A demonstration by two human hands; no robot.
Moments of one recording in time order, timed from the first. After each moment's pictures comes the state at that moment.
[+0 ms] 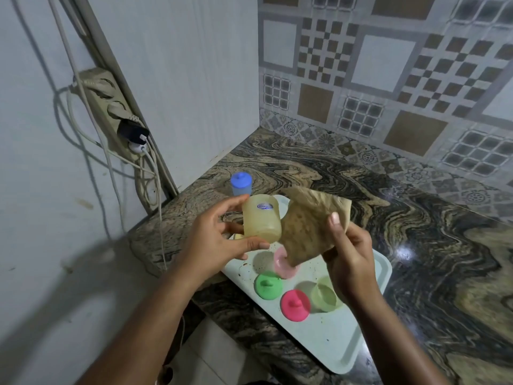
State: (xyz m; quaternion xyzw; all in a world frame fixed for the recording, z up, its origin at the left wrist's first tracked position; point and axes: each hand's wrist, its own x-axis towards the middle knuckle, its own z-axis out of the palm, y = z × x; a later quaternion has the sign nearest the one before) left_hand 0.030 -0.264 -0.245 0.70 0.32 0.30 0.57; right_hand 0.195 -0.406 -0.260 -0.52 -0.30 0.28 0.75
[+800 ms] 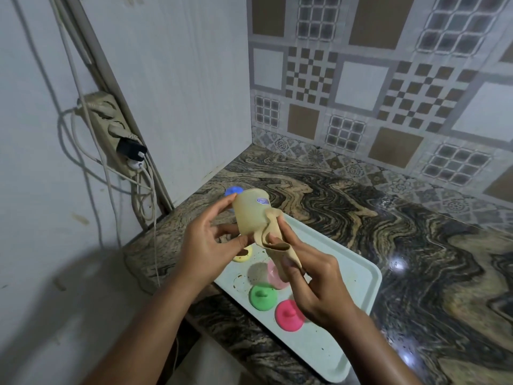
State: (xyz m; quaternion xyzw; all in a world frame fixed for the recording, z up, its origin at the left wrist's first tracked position) left_hand 0.035 -0.273 -0.234 0.68 0.31 0.35 0.56; right_hand 0.176 -0.420 -0.270 -0.58 -0.58 0.11 0.56
